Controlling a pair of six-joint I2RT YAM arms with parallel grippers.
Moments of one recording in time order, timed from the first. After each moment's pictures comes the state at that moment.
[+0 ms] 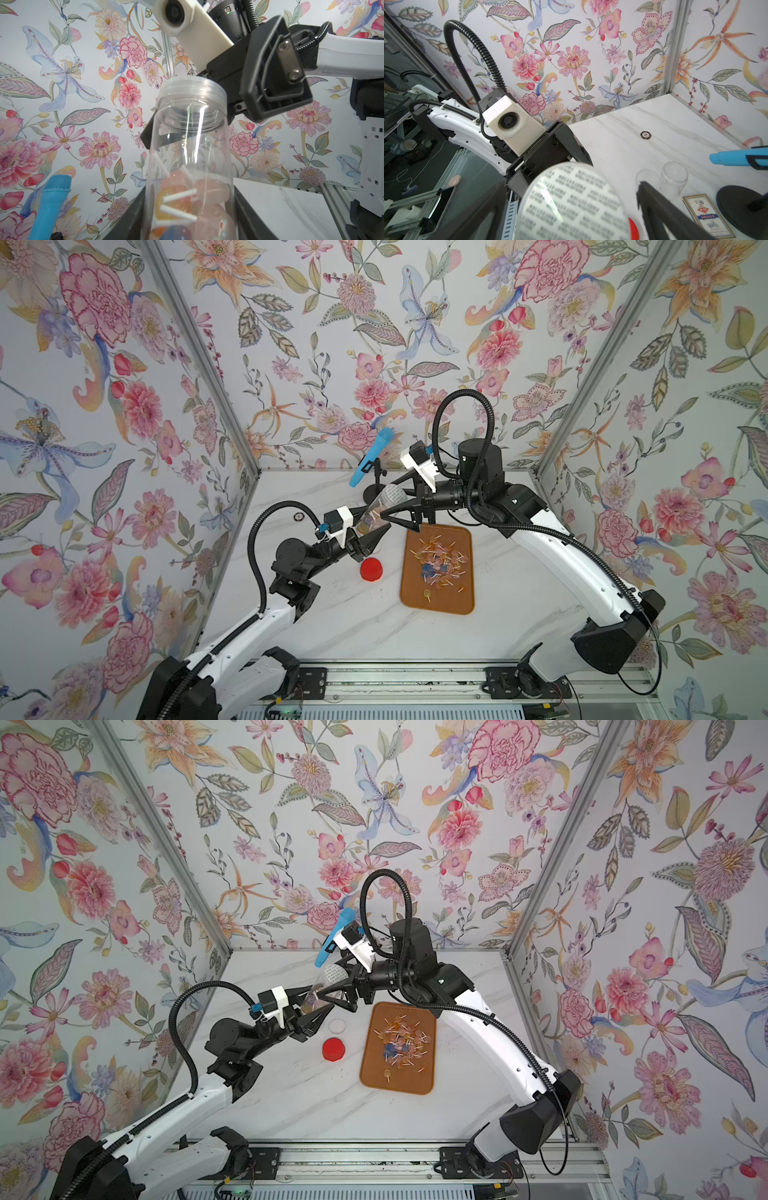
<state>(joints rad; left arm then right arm) -0.50 1.03 0.58 0.84 0.53 -0.07 0.69 1.52 1.70 -0.48 -0.78 0.04</state>
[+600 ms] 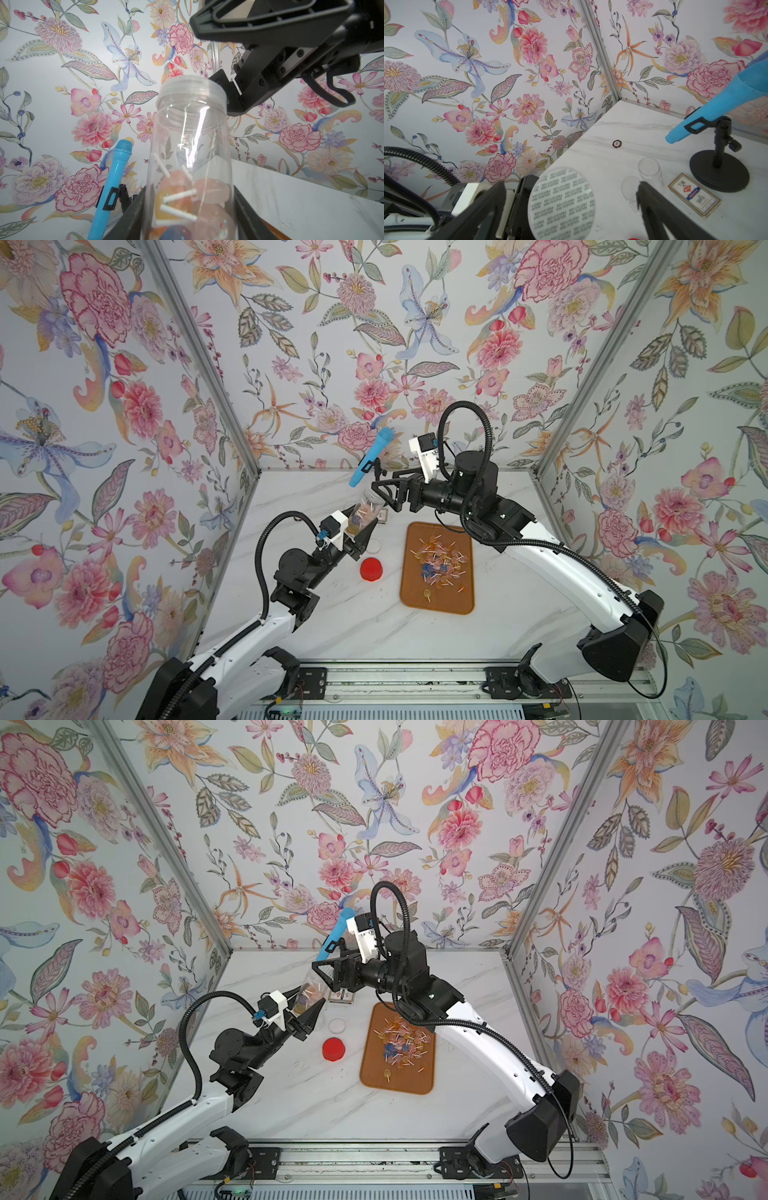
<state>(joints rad) -0.53 1.00 0.47 0.87 0.23 0.06 0.79 1.49 1.55 -0.19 -0.34 0.44</state>
